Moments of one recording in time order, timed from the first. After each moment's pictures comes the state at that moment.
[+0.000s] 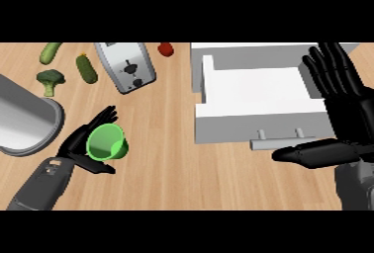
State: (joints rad) left arm -0.55 0.33 0.02 -0.28 -0.13 -0.50 -0.86; right arm -0.29 -0.19 -0.08 -1.84 -0.11 0.17 0.08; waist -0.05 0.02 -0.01
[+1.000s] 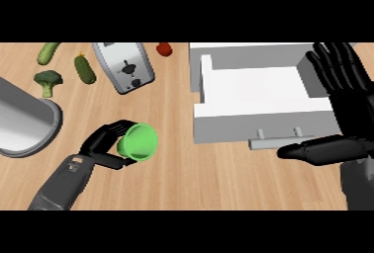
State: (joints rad) left arm -0.59 0.24 -0.01 -0.24 -0.14 -0.54 -0.91; right arm -0.32 -0.21 -0.10 -1.84 -0.14 0.18 0.12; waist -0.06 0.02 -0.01
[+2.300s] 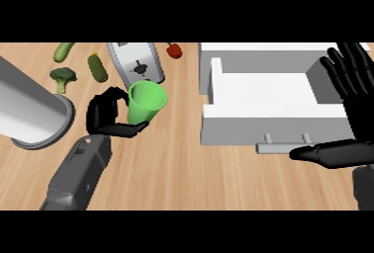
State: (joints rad) left arm -0.64 0.12 0.23 -0.50 0.11 -0.16 -0.98; right arm -0.27 -0.23 -0.14 -1.85 -0.14 0.19 0.14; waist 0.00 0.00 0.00
